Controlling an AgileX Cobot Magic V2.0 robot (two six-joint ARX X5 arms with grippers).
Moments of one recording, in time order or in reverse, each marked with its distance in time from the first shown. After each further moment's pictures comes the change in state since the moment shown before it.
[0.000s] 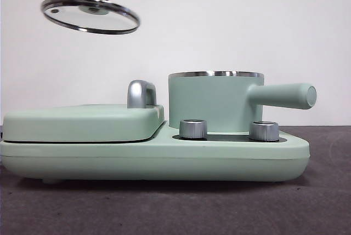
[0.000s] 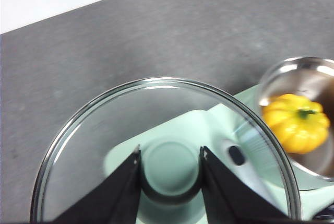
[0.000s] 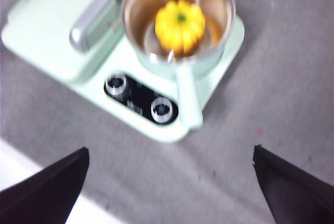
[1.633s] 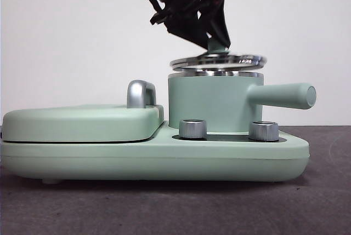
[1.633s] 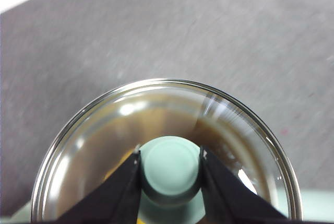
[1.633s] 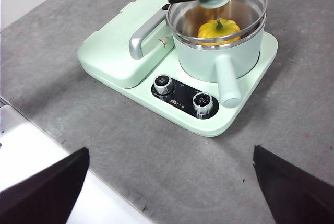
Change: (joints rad) left arm -0.367 0.342 0.000 0.404 -0.020 -0.032; right arm 0.002 -0.650 -0.443 0.164 -0.131 0.081
